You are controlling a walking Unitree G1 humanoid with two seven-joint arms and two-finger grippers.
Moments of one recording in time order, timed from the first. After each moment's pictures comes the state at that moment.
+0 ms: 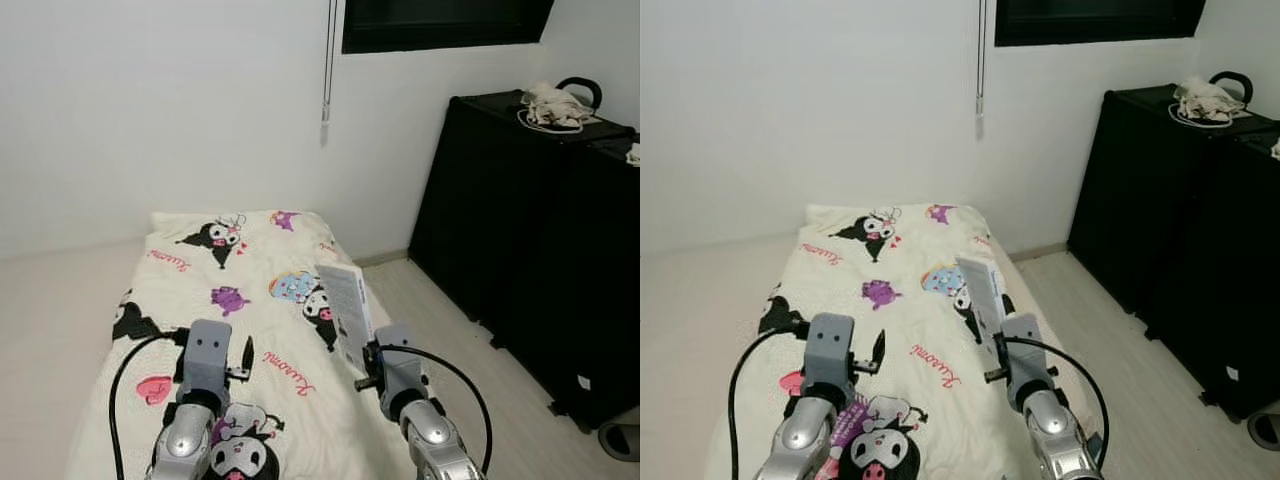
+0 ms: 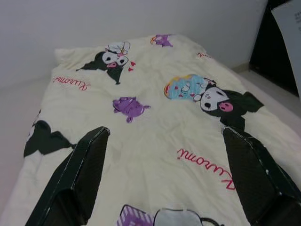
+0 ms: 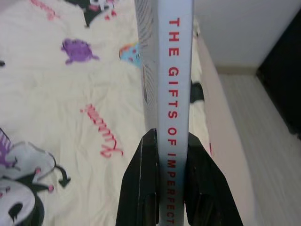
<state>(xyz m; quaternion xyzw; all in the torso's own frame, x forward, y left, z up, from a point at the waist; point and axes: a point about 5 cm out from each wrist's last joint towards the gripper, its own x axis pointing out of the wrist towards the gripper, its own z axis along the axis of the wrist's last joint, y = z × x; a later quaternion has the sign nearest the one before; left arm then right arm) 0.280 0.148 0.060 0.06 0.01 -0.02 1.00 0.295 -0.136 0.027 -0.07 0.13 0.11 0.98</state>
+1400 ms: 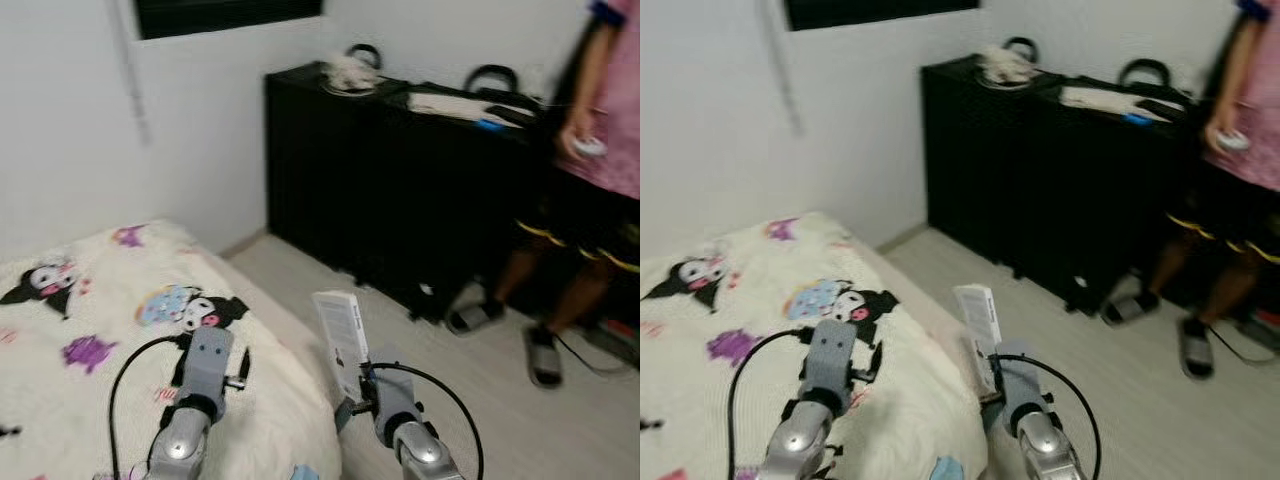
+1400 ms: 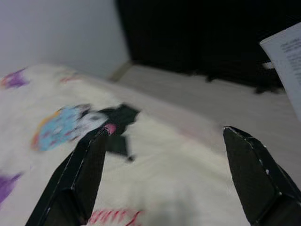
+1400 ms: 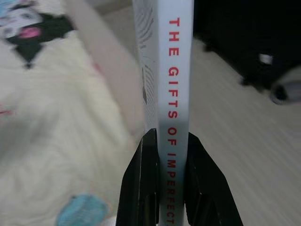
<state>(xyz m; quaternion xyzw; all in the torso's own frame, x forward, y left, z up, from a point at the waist) 0.281 0.151 0.052 0.09 0.02 -0.04 1.00 0.282 -0.130 0.003 -0.06 0.18 0.10 0.98</state>
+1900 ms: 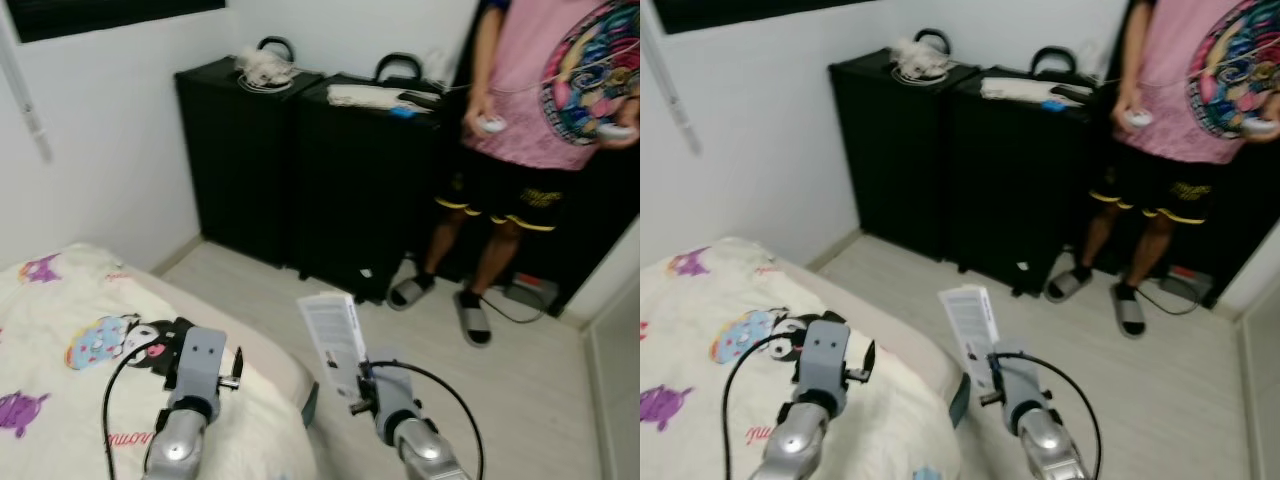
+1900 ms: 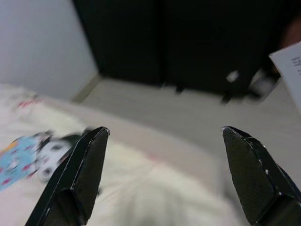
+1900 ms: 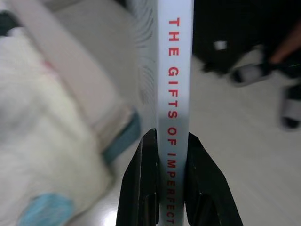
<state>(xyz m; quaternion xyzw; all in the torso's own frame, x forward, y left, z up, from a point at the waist) 0.283 0.147 0.056 0.07 0.01 -0.02 1.00 0.289 -0.144 0.008 -0.08 0.18 0.11 0.97</state>
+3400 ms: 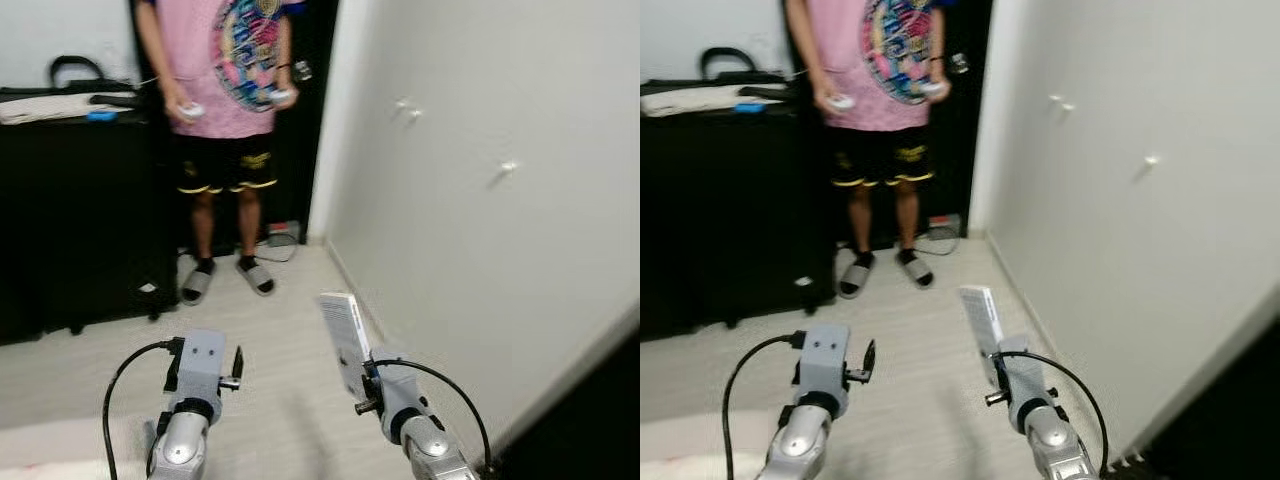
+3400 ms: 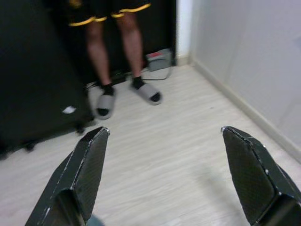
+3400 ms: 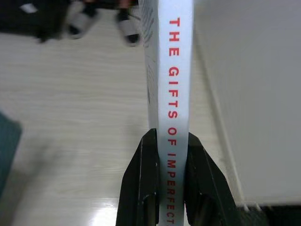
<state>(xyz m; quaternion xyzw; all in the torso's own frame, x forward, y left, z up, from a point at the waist) 0.277 0.158 0.046 0.07 0.03 0.01 1.00 0.288 -0.139 0.006 -0.08 0.19 0.12 0.97</state>
